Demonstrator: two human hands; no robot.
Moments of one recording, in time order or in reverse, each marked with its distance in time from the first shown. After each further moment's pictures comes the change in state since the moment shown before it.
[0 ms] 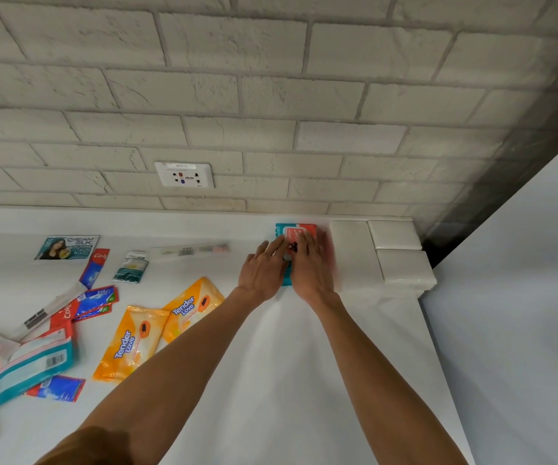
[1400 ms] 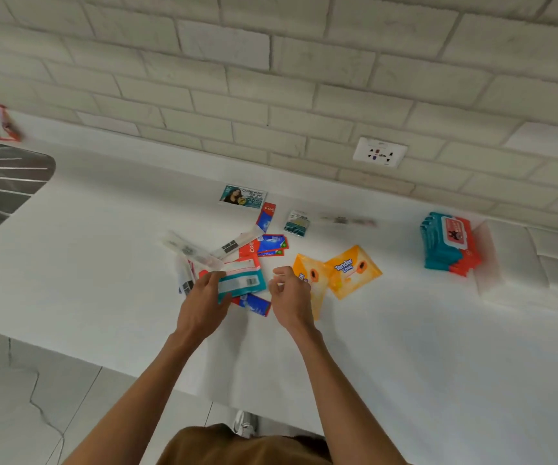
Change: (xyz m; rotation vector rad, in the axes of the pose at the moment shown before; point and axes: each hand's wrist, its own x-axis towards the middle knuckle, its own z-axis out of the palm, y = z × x) left_hand -0.386 -0.342 -0.088 -0.303 0.128 -0.586; right_hand -0.190 -0.392 0.125 0.462 -0.191 0.057
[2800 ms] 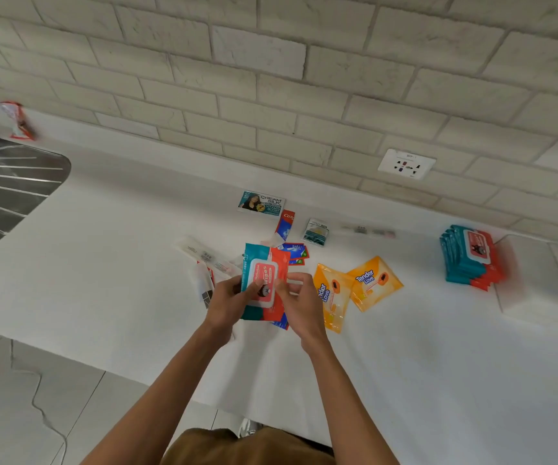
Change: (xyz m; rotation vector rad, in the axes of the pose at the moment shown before) left_hand 0.016 0.013 -0.025 -0.976 -0.137 -0.376; right_hand -0.016 -0.055 0.008 0.310 -0.028 0.178
